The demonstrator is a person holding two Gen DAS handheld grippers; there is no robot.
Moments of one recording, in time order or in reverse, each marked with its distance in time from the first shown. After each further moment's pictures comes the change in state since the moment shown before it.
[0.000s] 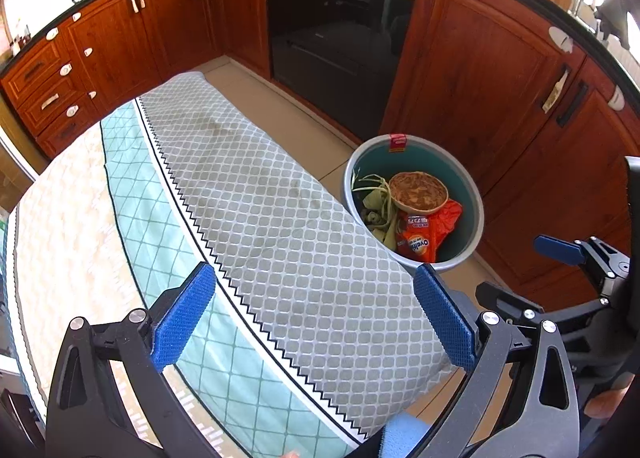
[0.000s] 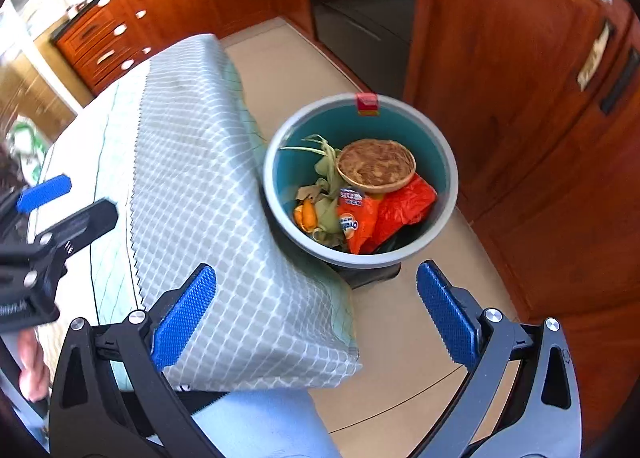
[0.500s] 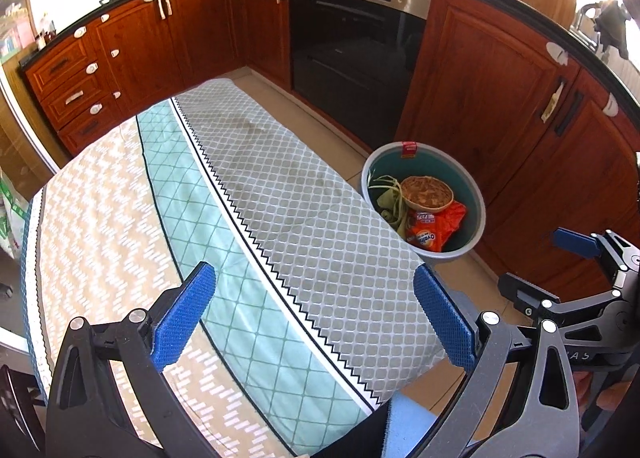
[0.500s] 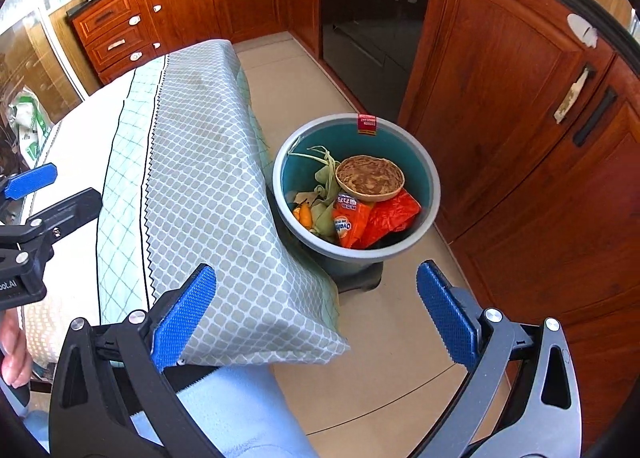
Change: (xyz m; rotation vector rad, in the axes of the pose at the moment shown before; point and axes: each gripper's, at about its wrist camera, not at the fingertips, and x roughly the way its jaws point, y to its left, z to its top) left arm -0.041 0.009 -0.029 -0.039 -0.055 0.056; right arm -0.035 0.012 -0.021 -0.057 -0.045 -0.047
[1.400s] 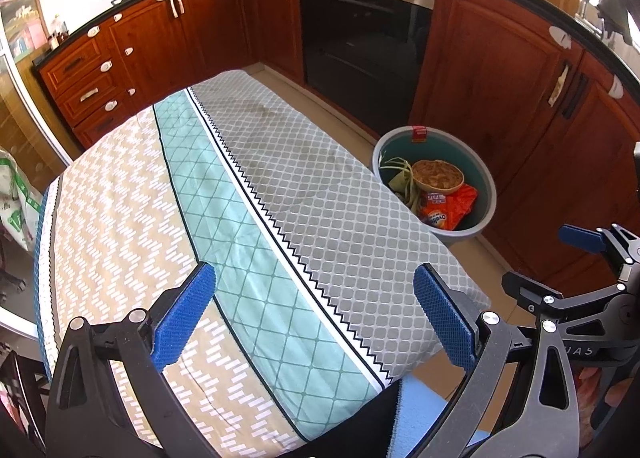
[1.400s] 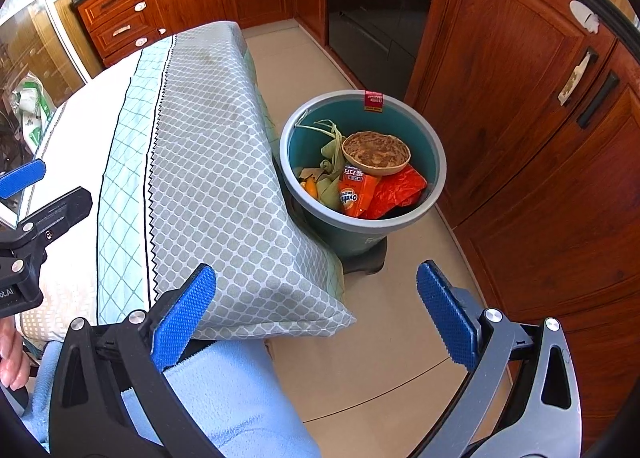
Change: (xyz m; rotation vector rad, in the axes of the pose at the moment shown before) left arm -0.006 -0.003 -0.026 0.001 0.012 0.060; right arm 0.004 0.008 -0.020 -0.023 0.041 0.014
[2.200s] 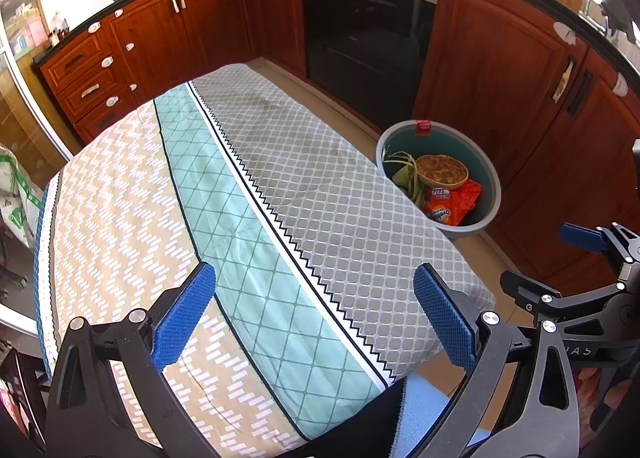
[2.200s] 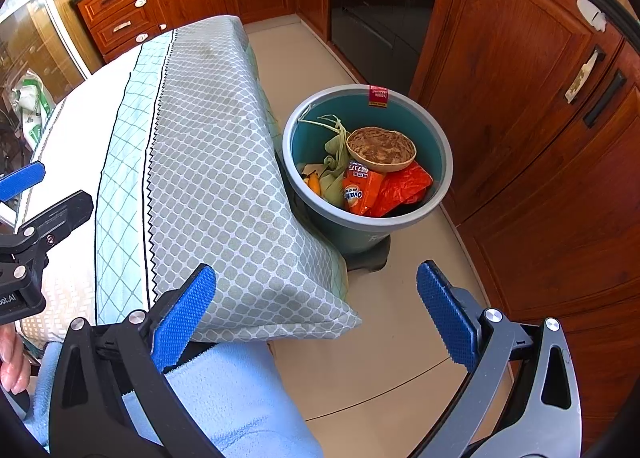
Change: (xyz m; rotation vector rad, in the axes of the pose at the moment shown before) left arm 0.004 0.001 -0.002 0.000 0.017 0.004; right arm 0.009 0.003 0.000 -0.003 0.016 0.005
